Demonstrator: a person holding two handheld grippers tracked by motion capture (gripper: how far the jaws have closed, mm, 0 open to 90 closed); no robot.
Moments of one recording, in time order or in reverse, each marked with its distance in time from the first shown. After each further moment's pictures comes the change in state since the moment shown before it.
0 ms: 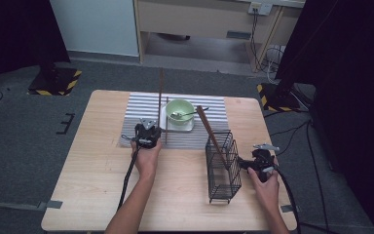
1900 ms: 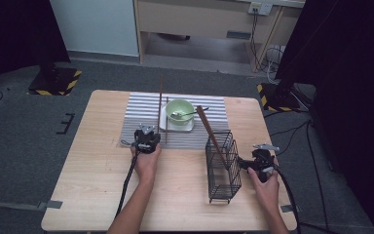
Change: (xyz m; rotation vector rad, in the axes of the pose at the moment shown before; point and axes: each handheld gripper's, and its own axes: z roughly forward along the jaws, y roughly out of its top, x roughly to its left) left arm 0.006 -0.023 0.008 0.041 -0.006 -0.054; right arm 0.000 0.000 0.000 0.000 -0.001 0.000
